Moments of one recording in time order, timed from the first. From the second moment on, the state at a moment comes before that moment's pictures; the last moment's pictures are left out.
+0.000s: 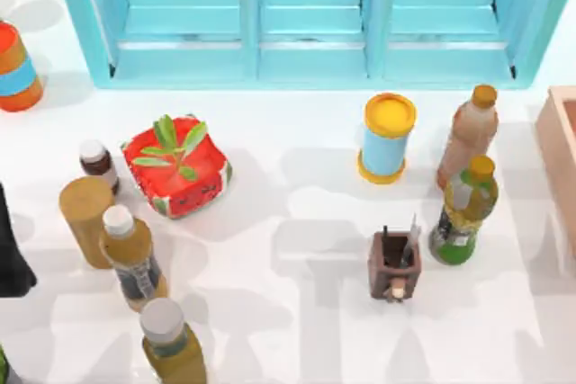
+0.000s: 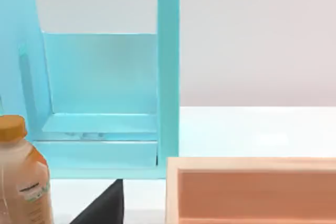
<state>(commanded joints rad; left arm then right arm) 0.00 0.00 0.00 0.00 0.00 0.00 0.00 0.00 0.00 0.00 0.00 0.00</state>
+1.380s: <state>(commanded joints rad) 0.19 1.62 1.38 -1.14 0.00 0.22 0.00 0.00 0.00 0.00 0.00 0.00</state>
